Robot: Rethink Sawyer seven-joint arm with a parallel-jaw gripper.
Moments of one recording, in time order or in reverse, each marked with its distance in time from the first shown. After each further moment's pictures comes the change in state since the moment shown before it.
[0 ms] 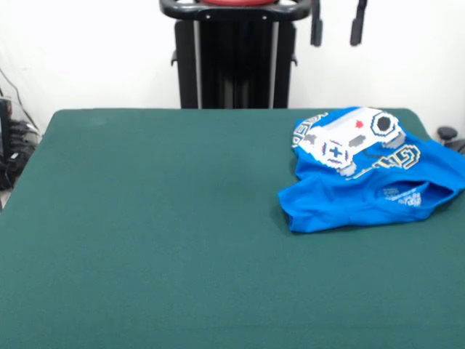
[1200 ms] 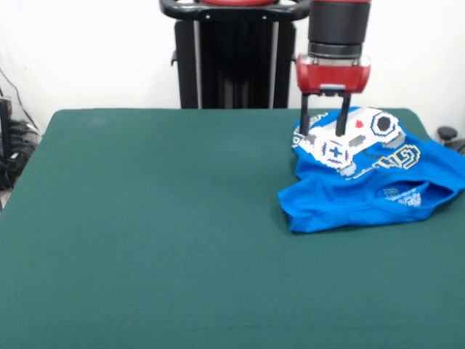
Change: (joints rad) arm 0.005 0.375 0.001 -0.051 0.147 -0.304 0.001
